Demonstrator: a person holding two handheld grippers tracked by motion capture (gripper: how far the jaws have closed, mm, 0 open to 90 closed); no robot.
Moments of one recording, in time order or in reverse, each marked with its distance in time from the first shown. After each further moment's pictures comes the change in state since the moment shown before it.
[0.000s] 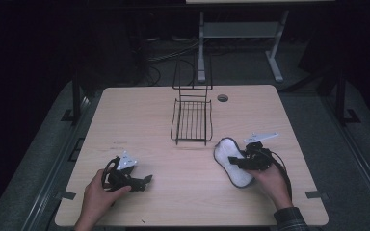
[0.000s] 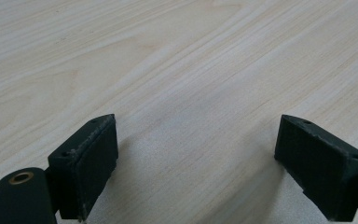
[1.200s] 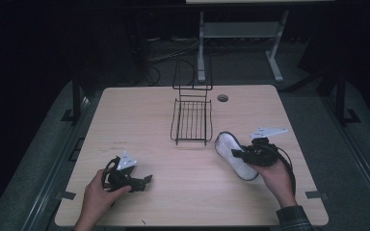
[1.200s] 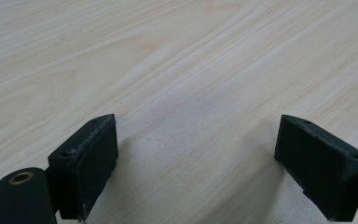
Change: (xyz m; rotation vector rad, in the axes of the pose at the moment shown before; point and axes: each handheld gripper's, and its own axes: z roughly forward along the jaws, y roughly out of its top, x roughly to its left) left arm 0.000 0.000 0.000 0.000 0.000 0.000; right arm 0.002 0.016 -0.026 -0.085 0.023 -0.008
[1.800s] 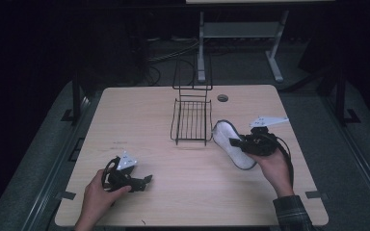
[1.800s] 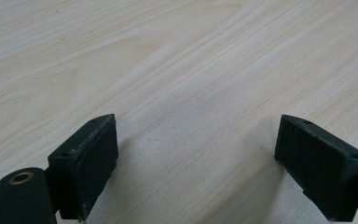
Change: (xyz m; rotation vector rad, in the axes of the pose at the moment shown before) left arm 0.000 0.000 0.000 0.001 0.000 0.003; right arm -0.002 0.031 -0.003 -0.066 0.010 -0.020
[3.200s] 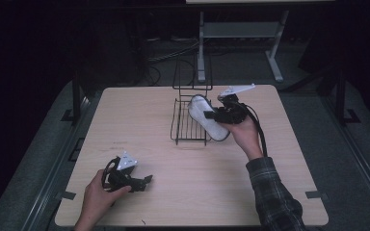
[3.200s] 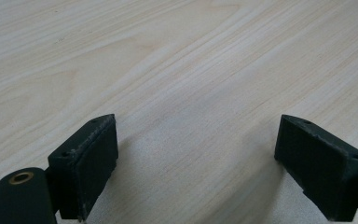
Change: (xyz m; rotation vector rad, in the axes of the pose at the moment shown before) left arm 0.000 0.000 0.000 0.005 -0.004 0.003; right arm -0.004 0.089 0.073 -0.019 0.049 -0.033
